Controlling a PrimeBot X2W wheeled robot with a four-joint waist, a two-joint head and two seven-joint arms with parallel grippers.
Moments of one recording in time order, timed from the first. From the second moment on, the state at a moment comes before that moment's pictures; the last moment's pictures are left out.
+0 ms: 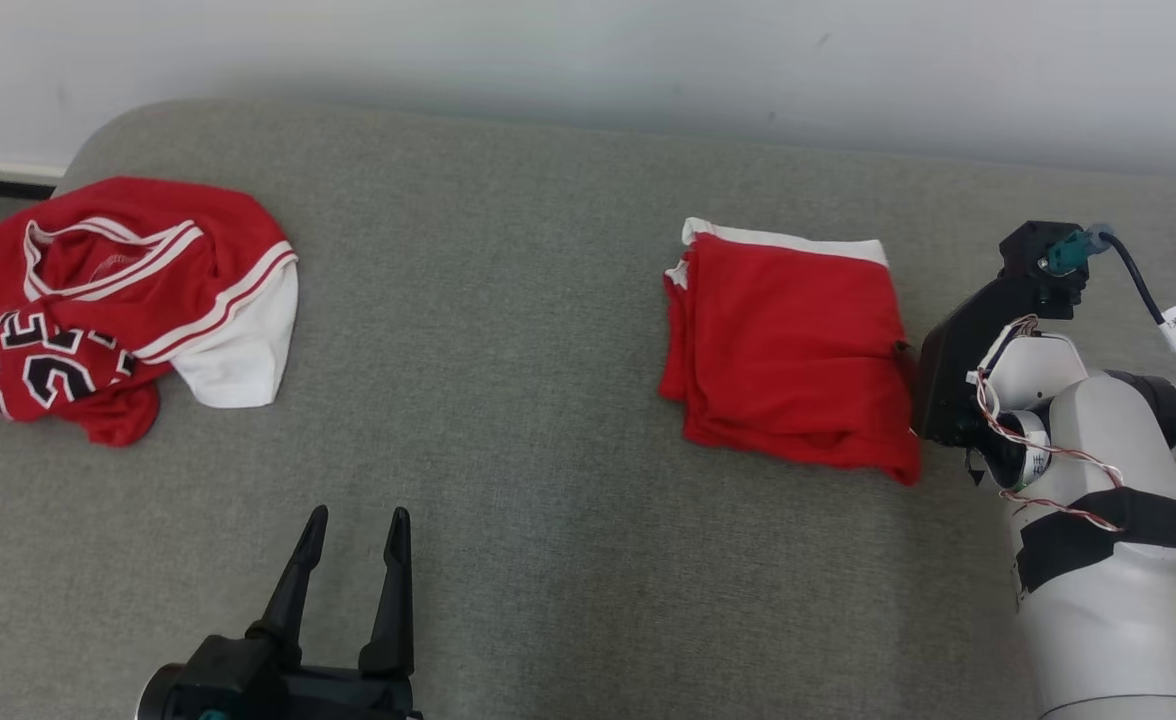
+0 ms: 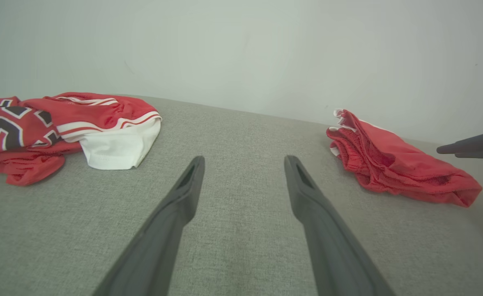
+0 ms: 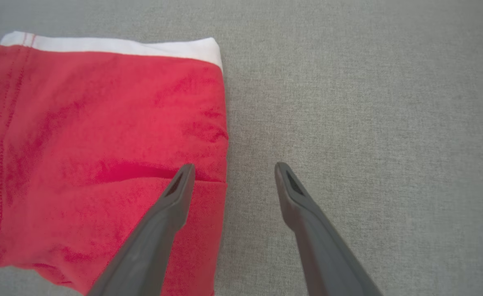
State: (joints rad) left arm -0.05 0.05 -0.12 0.12 -0.24 -0.11 -0.26; right arm -0.74 -0.05 -0.21 0.65 -0.01 0.13 0.70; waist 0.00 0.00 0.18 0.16
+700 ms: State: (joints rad) left arm -0.08 0.05 -0.10 0.13 -0.24 -0.12 -0.26; right arm -0.82 -0.05 -0.24 0.87 -0.07 0.13 0.59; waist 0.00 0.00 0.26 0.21
